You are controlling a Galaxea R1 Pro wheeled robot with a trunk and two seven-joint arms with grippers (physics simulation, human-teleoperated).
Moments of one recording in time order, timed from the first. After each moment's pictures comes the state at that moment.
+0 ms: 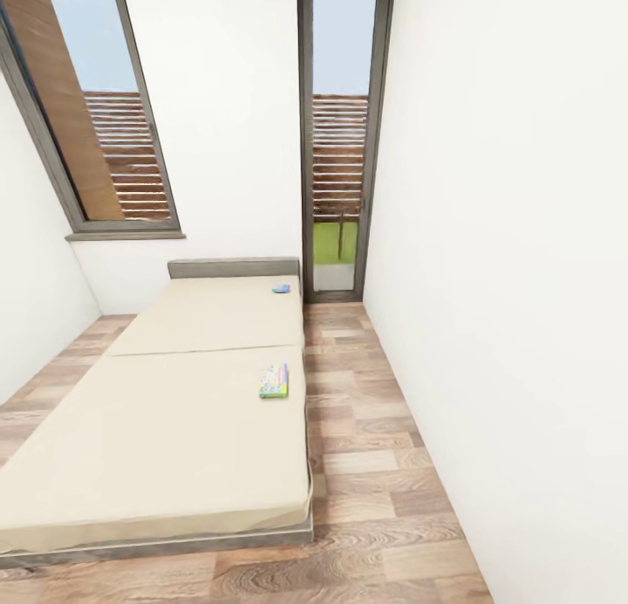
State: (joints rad) left arm -0.13 -0.04 -0.07 -0.36 -0.02 -0.16 0.16; right arm -0.10 0.11 -0.01 -0.33 -0.10 -0.01 -0.31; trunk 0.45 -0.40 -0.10
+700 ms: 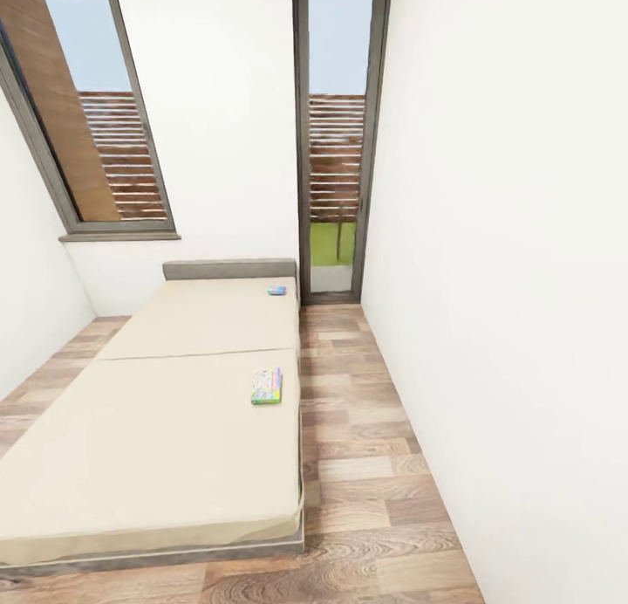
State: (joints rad) left arm -0.13 -0.04 -0.07 -0.35 -0.02 -0.18 0.17; right arm -0.10 0.11 -0.01 -0.33 -0.10 -0.01 -0.31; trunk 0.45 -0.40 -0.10
